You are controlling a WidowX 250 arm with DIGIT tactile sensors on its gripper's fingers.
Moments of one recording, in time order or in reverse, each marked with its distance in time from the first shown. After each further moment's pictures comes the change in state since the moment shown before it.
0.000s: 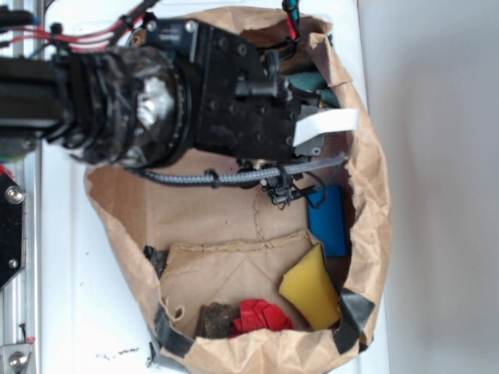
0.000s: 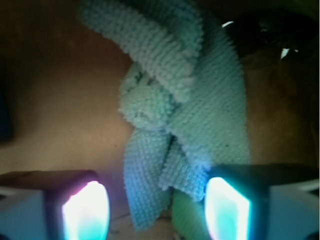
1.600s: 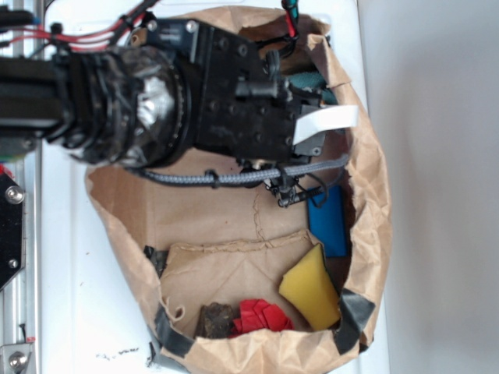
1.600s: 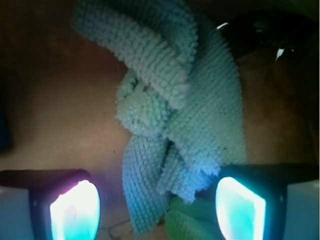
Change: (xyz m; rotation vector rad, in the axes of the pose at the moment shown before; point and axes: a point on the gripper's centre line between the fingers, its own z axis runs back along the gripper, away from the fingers) arm 0.003 0.001 0.000 0.008 -0.020 0.046
